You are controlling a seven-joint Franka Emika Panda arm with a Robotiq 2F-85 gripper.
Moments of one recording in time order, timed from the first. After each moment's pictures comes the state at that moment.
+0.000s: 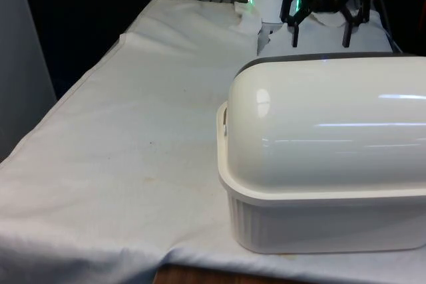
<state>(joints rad) 0.24 0.17 -0.06 -2.15 -0.05 2.48 0.07</state>
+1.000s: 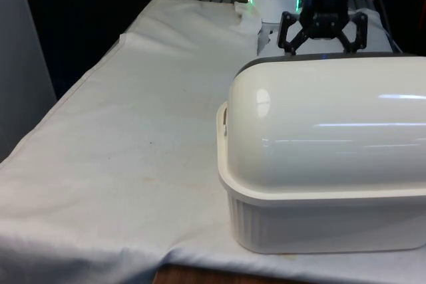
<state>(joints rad) 0.24 0.29 -0.08 -2.12 -0.05 2.66 0.06</state>
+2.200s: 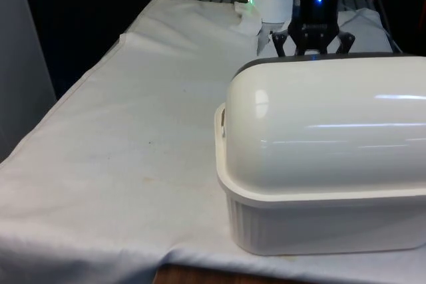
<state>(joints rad) 0.22 0.36 -0.09 -2.05 0.00 2.69 0.02</state>
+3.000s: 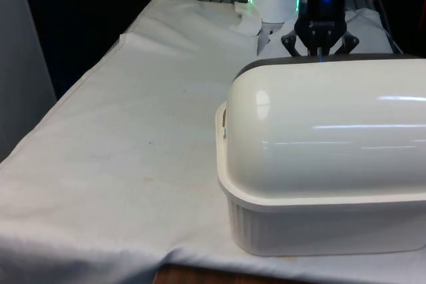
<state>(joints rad) 0.23 0.36 -0.09 -2.03 0.00 2.69 0.02</state>
